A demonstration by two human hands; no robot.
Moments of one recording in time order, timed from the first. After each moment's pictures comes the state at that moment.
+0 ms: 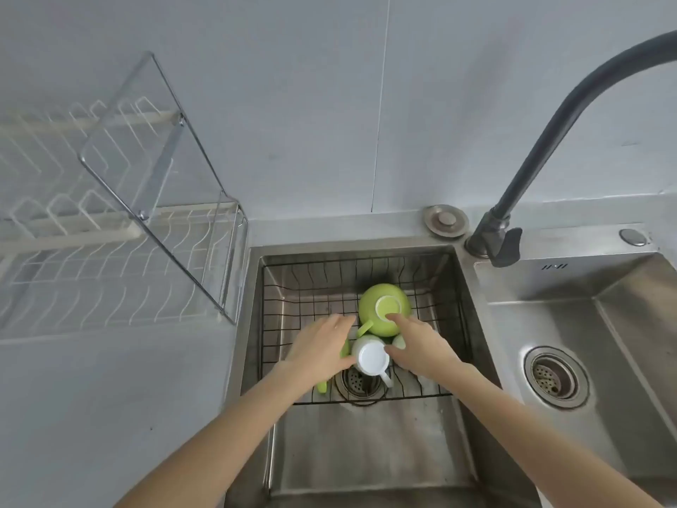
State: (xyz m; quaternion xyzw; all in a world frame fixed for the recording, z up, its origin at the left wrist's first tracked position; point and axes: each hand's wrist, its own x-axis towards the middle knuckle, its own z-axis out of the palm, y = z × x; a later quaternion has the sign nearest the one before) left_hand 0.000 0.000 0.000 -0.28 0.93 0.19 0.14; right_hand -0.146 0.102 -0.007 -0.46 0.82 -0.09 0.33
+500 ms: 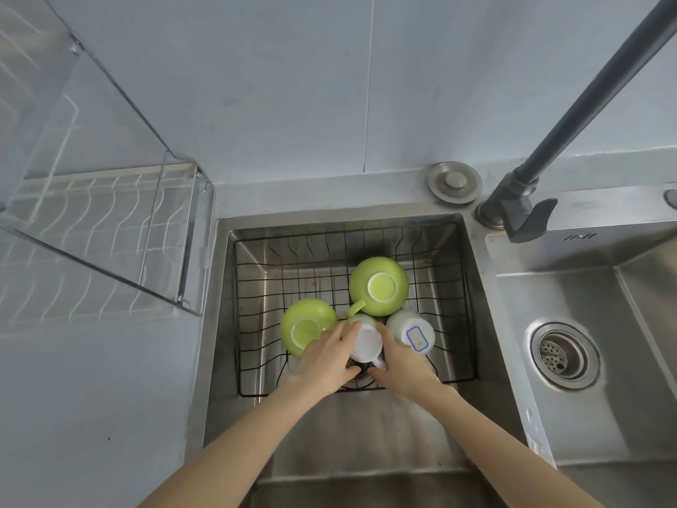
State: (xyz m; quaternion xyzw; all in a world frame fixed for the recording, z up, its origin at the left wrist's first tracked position) left_hand -0.021 0.015 -0.085 -0.30 0.90 0.25 0.20; right_hand -0.133 0.108 -0.087 -0.40 0.80 -0.07 0.44
